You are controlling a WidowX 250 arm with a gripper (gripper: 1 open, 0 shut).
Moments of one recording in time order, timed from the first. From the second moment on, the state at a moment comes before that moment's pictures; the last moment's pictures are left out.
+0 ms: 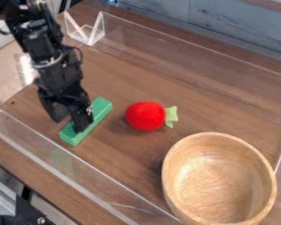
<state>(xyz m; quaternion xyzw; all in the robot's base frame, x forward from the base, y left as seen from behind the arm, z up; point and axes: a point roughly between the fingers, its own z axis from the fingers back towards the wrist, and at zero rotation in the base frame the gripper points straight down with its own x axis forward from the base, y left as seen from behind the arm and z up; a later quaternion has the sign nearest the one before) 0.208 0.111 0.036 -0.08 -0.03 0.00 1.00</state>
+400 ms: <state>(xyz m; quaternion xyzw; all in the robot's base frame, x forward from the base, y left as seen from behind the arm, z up) 0.212 0.114 0.028 -0.08 -0.03 -0.05 1.00</state>
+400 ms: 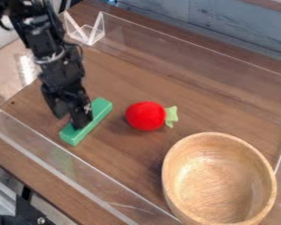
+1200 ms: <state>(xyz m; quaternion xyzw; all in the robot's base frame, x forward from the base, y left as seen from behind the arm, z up) 0.196 0.084 0.050 -0.06 -0.04 -0.03 1.00</state>
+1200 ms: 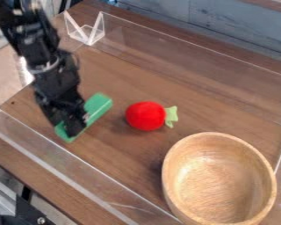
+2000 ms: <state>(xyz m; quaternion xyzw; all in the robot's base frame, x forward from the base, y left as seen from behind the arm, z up) 0.216 -0.086 0.112 -0.01 -0.05 -0.10 0.99</state>
